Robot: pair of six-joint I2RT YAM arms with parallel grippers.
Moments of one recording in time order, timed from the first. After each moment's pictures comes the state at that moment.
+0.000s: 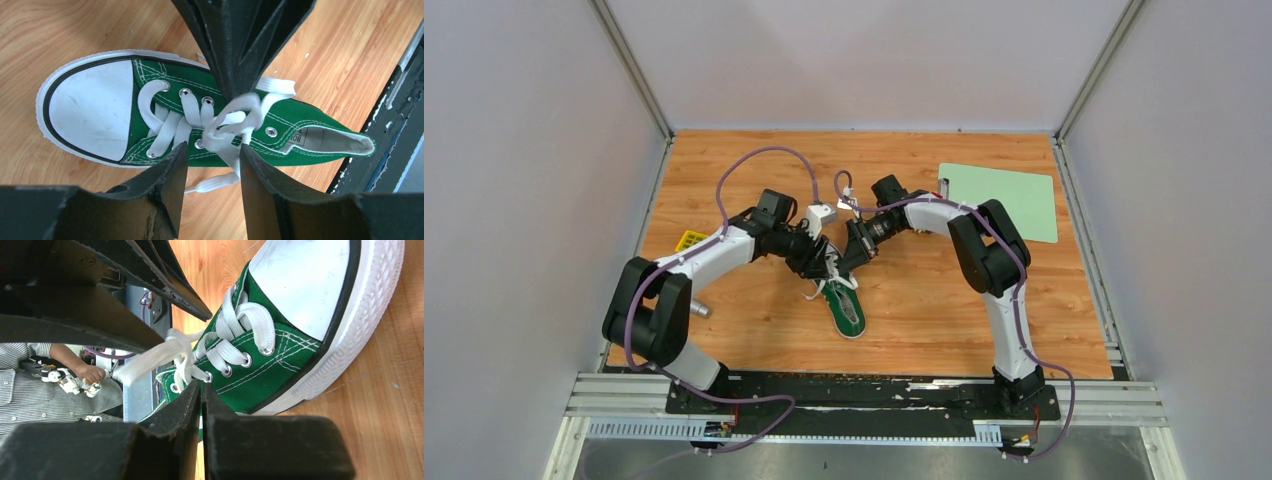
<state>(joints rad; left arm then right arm) -0.42 1.52 0.92 -0.39 0.64 0.23 0.53 2.21 1.50 -0.46 -1.24 -0.05</state>
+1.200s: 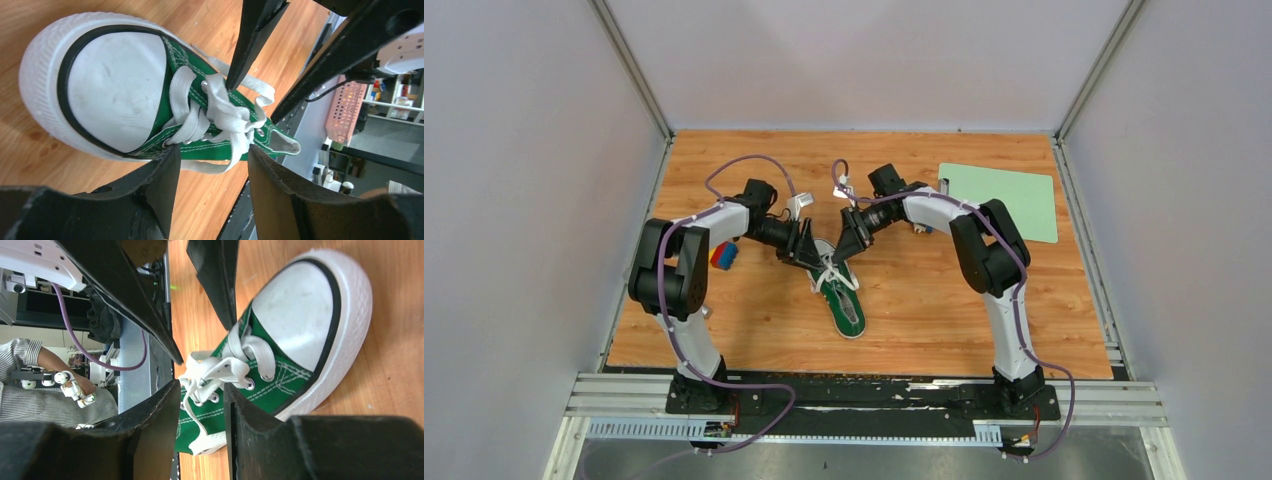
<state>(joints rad) -0.23 1.82 1.10 -0.57 0.97 0.06 0.53 2.21 1.56 -0.45 -1.20 0.00</state>
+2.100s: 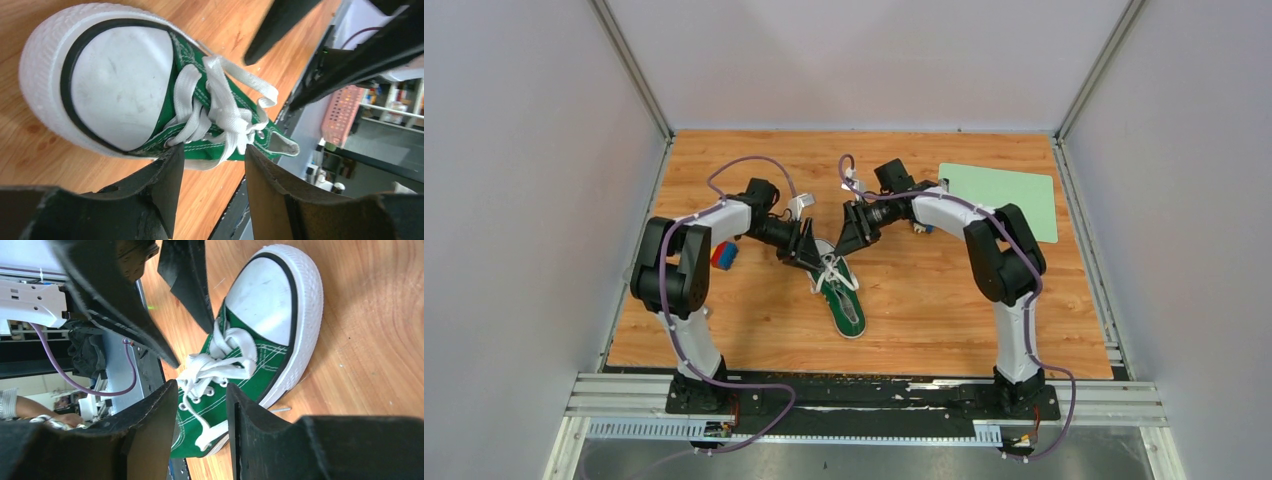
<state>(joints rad) -0.23 1.85 1.12 -0.59 0.99 0.02 0.52 2.13 1.52 -0.38 -1.02 0.19</state>
